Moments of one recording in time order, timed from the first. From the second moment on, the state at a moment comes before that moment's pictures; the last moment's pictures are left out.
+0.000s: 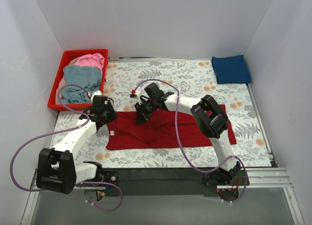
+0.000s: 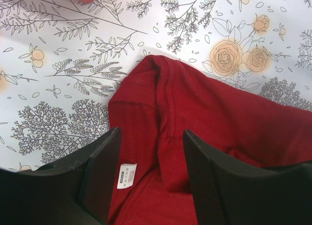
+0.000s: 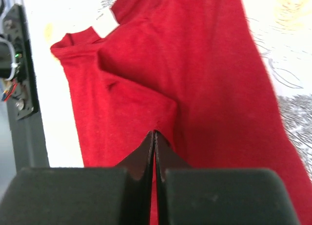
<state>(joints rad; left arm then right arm) -0.20 1.21 0.68 -0.35 -0.21 -0.55 0.81 2.18 1.53 -0.21 -0.77 0.01</state>
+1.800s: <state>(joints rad) -0.14 1.73 1.03 -0.41 -0.23 -0.61 -0.19 1.77 0.95 -0.06 -0.35 0.26</state>
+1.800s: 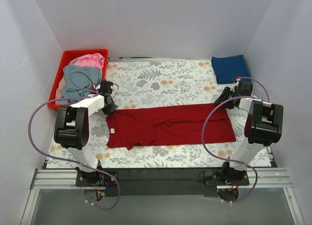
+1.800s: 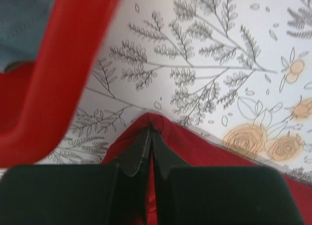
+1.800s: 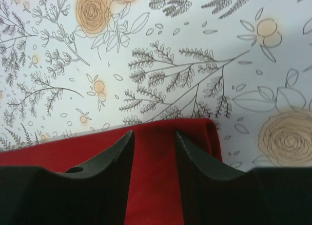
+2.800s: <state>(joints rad) -0.19 1.59 1.15 -0.44 -0.14 -0.64 -0.23 1.62 0.82 -0.01 -0.46 0.32</state>
